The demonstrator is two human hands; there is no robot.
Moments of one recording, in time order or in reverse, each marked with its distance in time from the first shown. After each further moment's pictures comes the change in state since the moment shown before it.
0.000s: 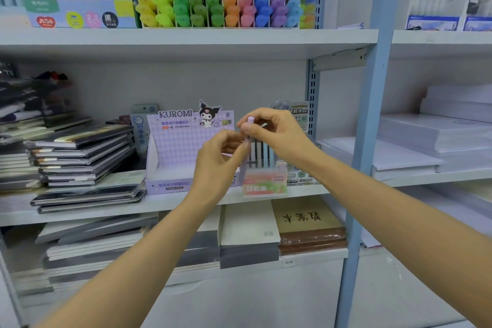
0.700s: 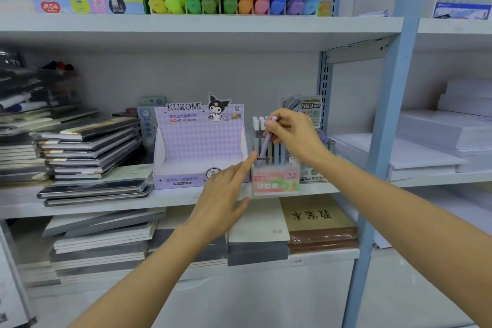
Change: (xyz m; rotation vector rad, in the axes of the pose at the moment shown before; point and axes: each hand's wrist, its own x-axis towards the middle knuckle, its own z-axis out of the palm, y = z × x) left_hand -0.039 -0.068 -0.011 0.696 -0.333 0.234; right_hand 0.014 0.059 0.003 -0.125 0.139 0.157
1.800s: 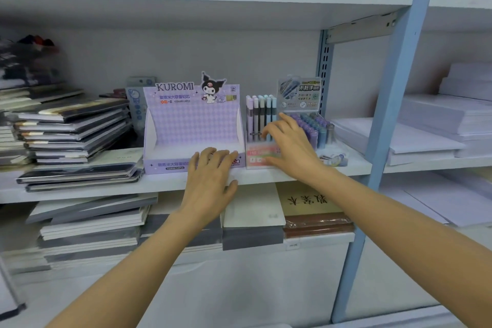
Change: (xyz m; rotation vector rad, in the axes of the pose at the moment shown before) left_hand 0.000 -0.015 0.016 0.257 -0.014 -0.157; right_hand -0.038 0.046 0.018 -0.722 -0.179 -0.097
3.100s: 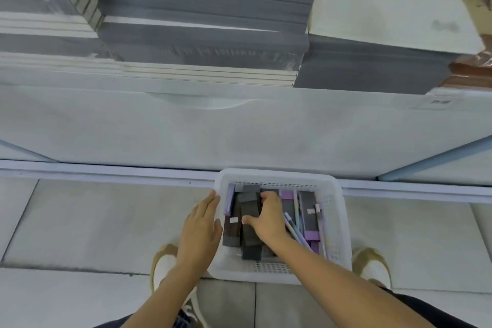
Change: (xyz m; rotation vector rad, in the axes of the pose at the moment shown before) left_hand -0.386 -0.037 0.239 -0.365 -0.701 -0.713; right_hand -0.339 -0.109 0.399 0.592 -0.824 0.959
